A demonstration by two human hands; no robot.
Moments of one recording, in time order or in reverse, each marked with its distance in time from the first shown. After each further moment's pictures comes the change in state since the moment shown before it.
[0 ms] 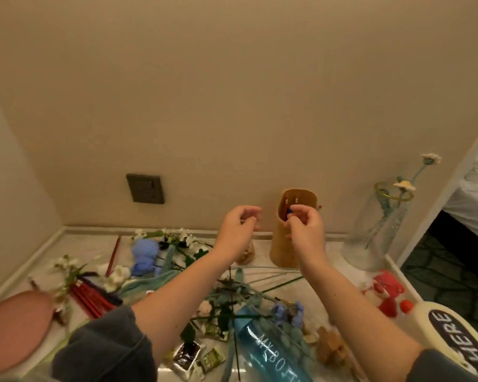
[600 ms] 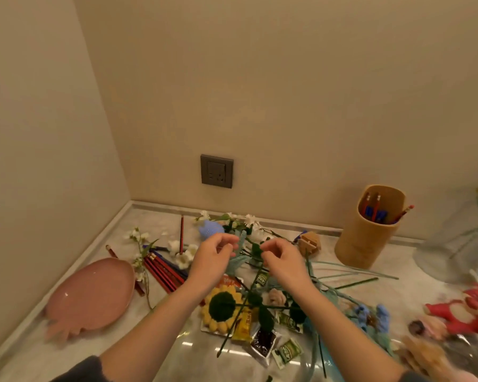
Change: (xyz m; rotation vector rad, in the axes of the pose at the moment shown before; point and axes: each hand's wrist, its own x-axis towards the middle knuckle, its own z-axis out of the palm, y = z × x) left_hand -0.062 -0.109 -0.183 0.111 0.178 -0.107; right_hand -0.095 0.059 0.149 -0.430 -0.481 -0.053
